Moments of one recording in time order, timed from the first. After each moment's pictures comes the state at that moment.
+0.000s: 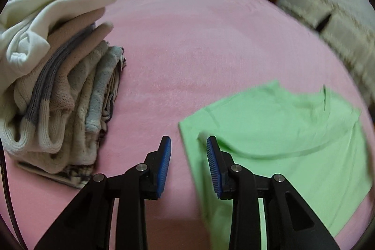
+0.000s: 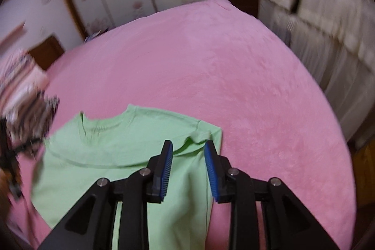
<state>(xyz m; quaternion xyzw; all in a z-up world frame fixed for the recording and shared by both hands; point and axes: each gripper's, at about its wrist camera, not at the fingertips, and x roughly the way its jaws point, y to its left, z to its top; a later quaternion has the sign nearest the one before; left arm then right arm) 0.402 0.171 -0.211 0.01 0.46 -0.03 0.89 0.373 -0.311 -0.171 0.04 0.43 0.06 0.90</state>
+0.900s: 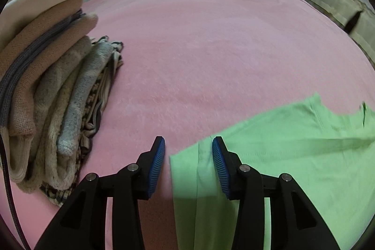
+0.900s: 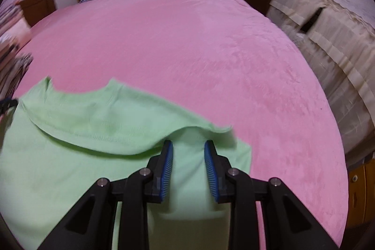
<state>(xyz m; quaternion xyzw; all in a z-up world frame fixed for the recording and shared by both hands) 0.468 0.148 -0.244 0.00 0.48 0.07 0.88 0.439 -0.265 -0.223 -0.04 0.46 0.01 0.89</state>
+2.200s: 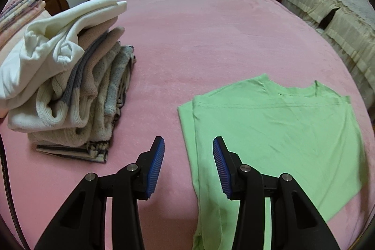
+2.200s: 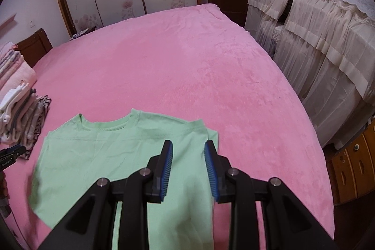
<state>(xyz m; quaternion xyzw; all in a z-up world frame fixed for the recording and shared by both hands) 0.356 0.160 -0.158 0.00 0.48 -0.01 0.88 0.356 -0.295 -0.125 0.04 0.43 0.01 0.90</state>
